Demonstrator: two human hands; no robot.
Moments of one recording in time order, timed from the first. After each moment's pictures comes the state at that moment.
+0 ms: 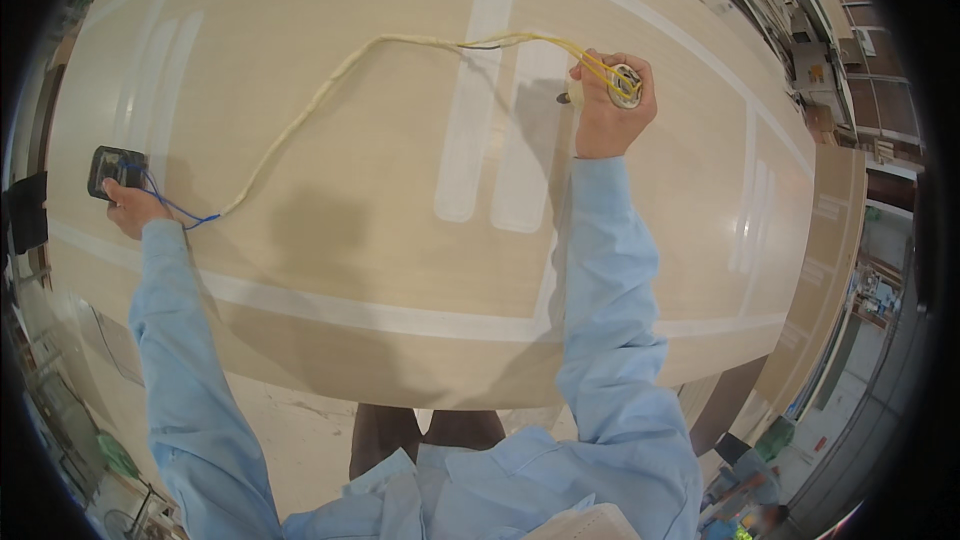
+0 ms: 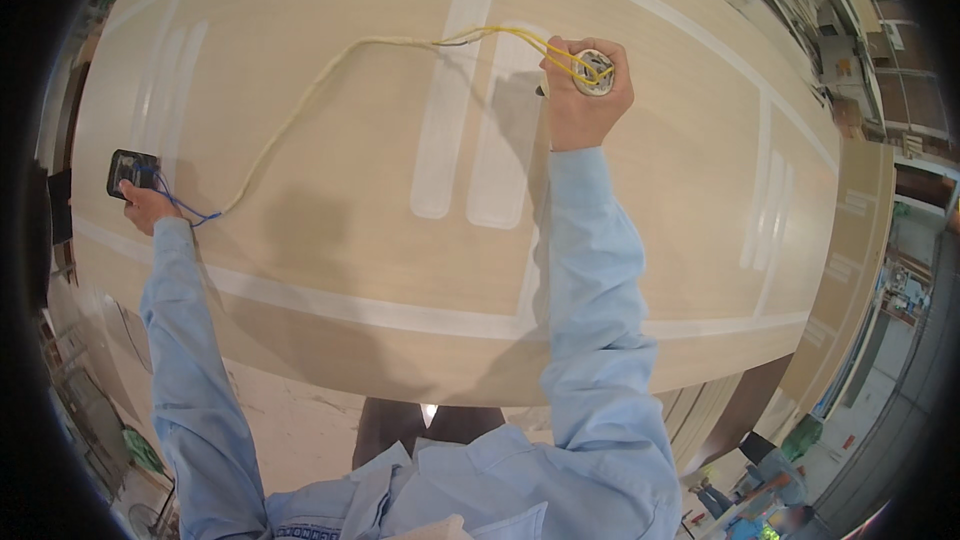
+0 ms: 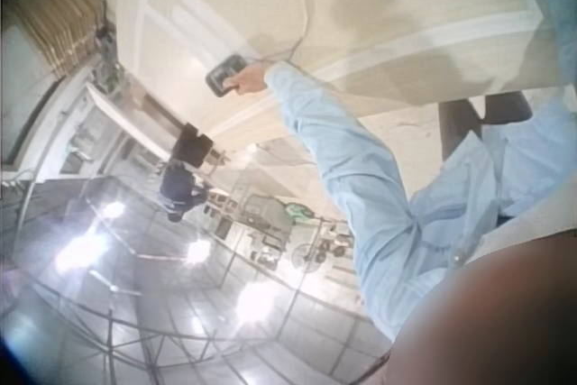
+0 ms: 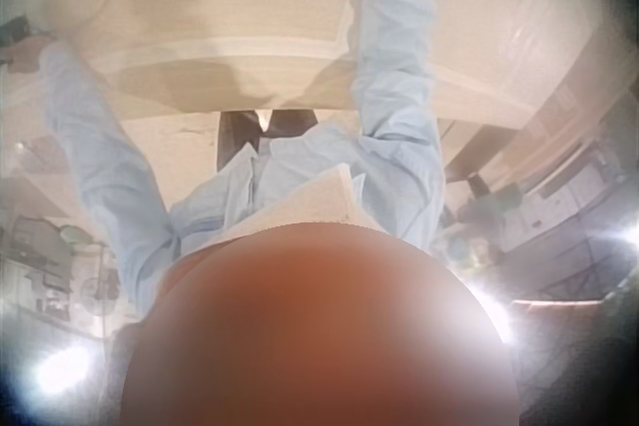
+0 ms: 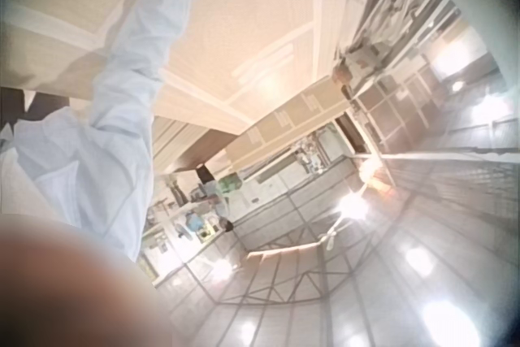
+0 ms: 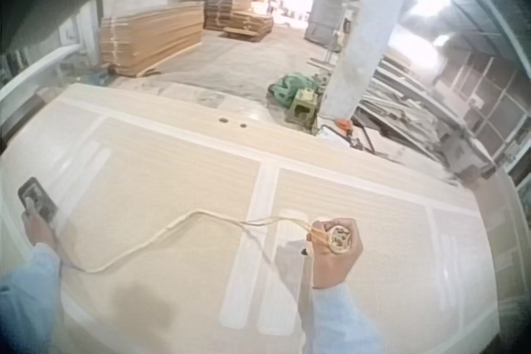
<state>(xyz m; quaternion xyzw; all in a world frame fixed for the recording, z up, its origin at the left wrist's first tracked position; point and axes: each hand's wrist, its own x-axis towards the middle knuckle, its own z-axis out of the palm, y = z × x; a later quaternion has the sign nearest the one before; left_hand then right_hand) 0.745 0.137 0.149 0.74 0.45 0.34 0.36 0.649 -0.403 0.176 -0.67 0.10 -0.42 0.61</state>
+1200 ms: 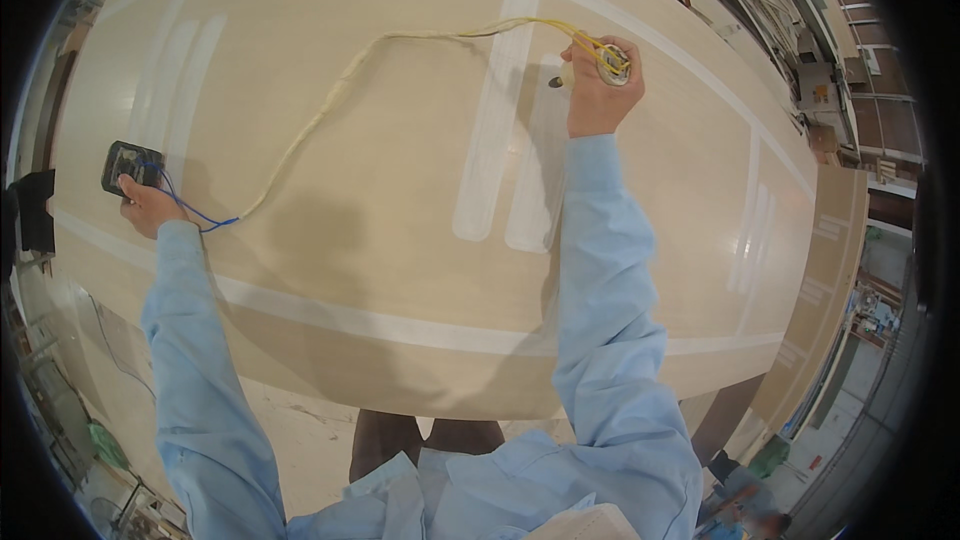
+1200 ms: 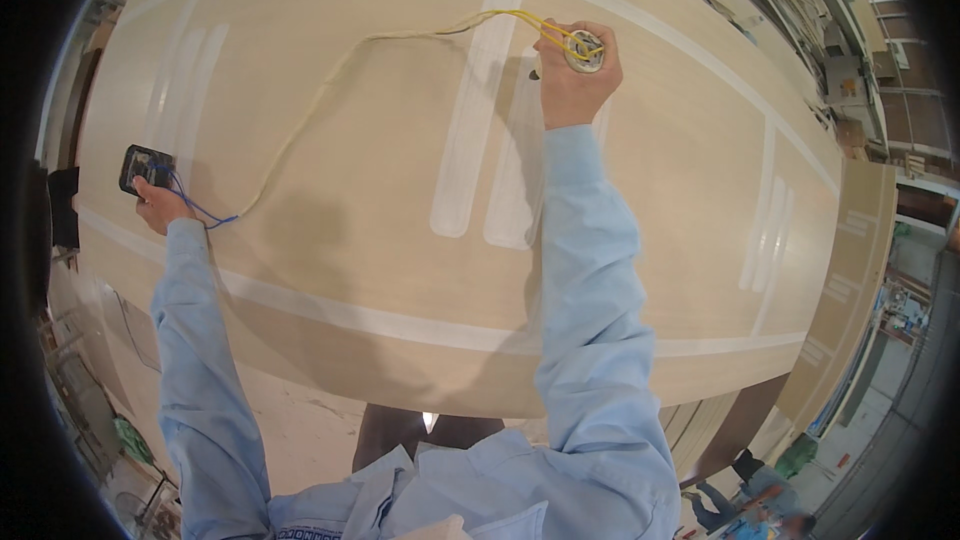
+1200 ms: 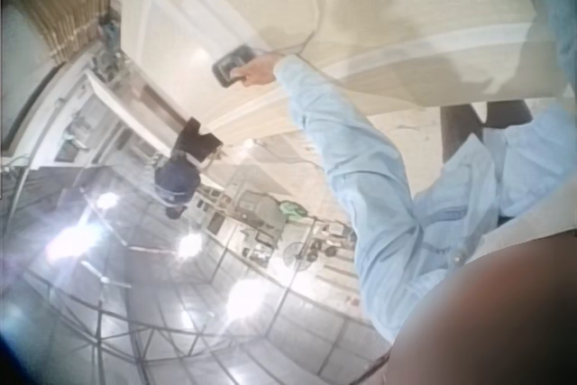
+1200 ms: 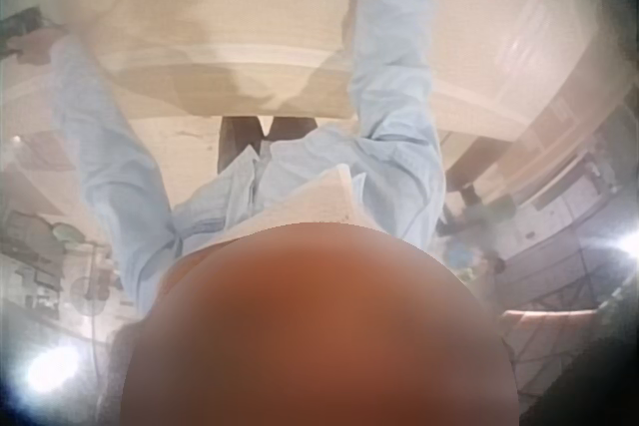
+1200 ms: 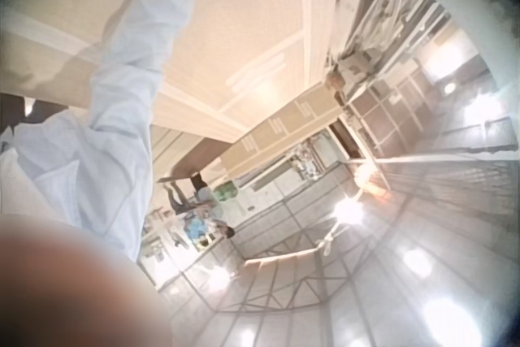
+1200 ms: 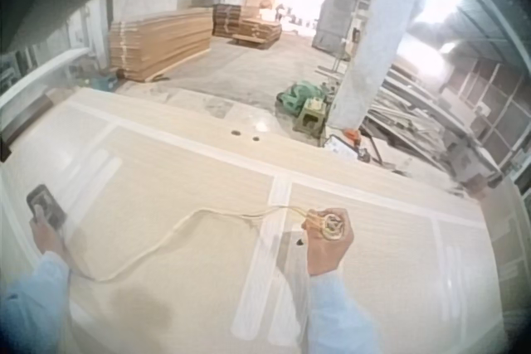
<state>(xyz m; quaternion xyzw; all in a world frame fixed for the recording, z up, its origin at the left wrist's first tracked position) 0.743 0.136 0.149 0.73 0.45 0.34 0.38 0.704 -0.390 0.177 -0.66 0.08 -0.40 0.63</state>
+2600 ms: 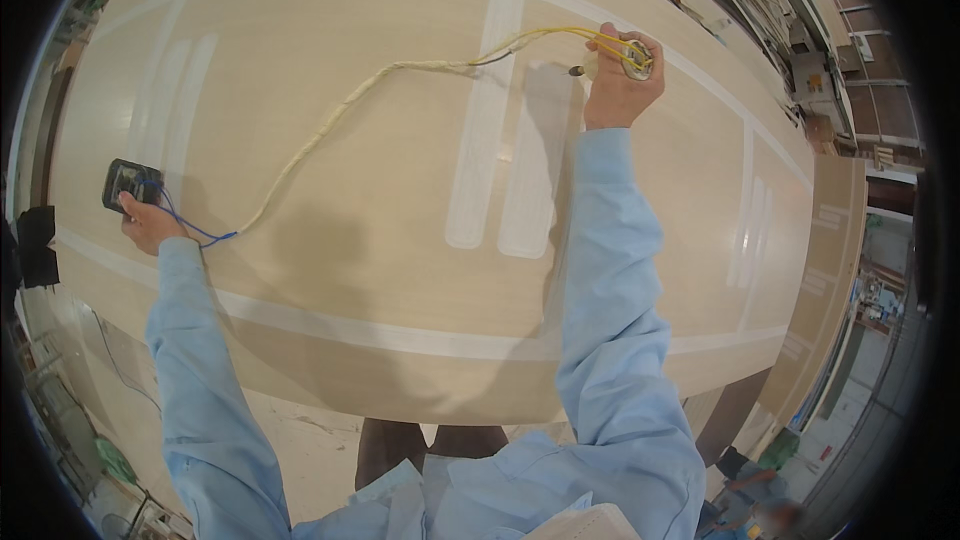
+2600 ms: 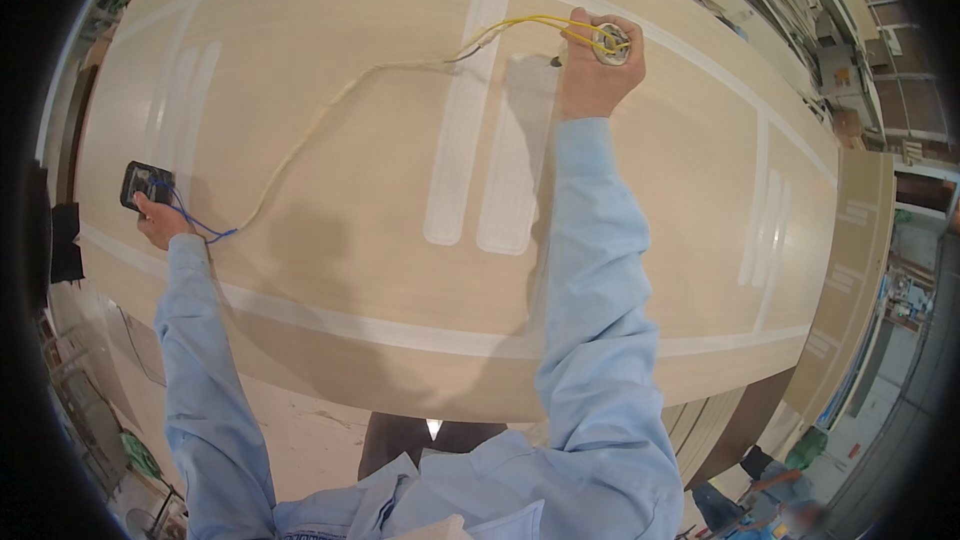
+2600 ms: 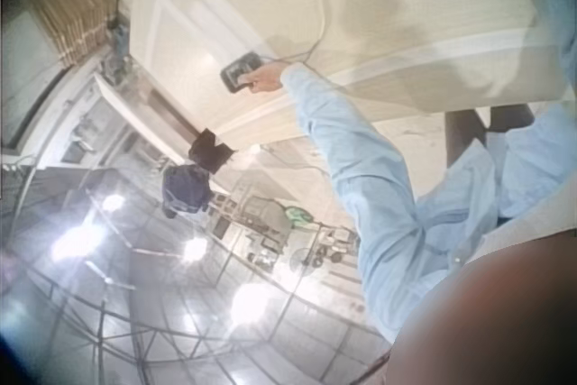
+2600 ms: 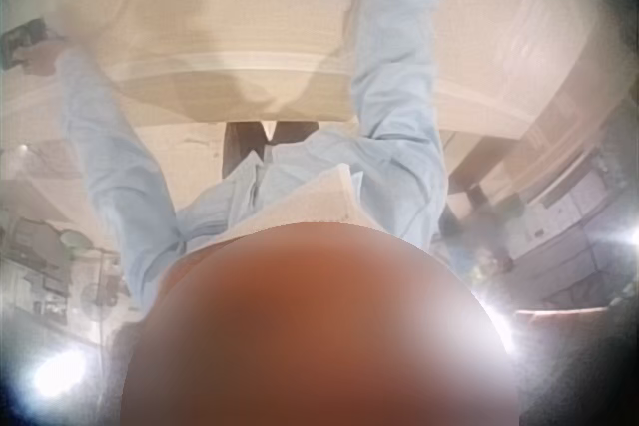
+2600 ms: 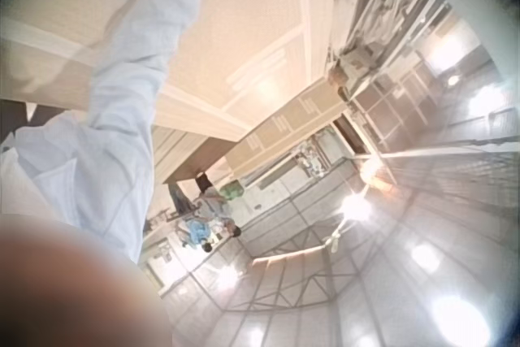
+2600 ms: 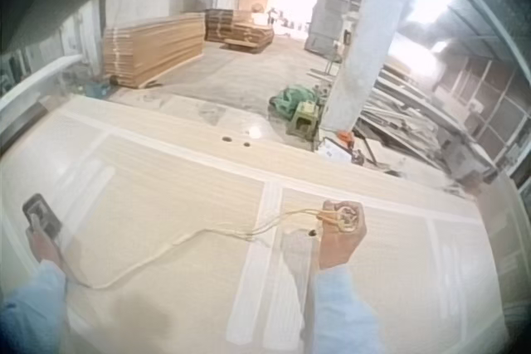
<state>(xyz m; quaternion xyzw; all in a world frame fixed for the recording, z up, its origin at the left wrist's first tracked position) 0.743 0.139 0.146 0.74 0.44 0.36 0.36 0.722 -0.427 0.170 -0.63 0.11 -0.47 0.61</state>
